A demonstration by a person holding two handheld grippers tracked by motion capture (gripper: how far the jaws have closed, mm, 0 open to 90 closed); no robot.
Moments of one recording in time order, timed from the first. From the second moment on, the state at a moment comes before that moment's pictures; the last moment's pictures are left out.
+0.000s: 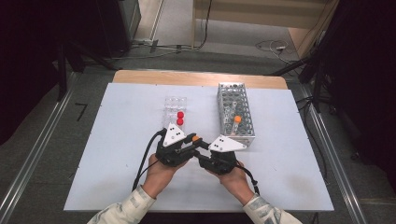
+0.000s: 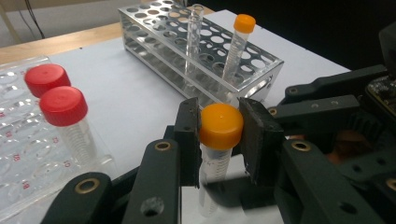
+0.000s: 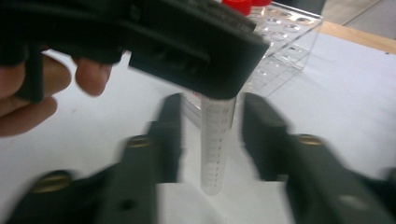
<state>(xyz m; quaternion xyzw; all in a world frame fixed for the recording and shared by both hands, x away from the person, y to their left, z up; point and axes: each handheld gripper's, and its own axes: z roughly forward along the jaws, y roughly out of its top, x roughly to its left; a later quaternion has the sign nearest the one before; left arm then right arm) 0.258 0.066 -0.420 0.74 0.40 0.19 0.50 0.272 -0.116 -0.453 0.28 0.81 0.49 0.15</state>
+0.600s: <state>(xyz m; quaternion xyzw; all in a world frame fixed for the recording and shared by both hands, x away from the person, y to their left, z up) 0.264 0.127 -0.383 0.70 0.44 0.22 0.52 0.265 -0.169 -0.438 0.29 0.81 0.49 0.16</state>
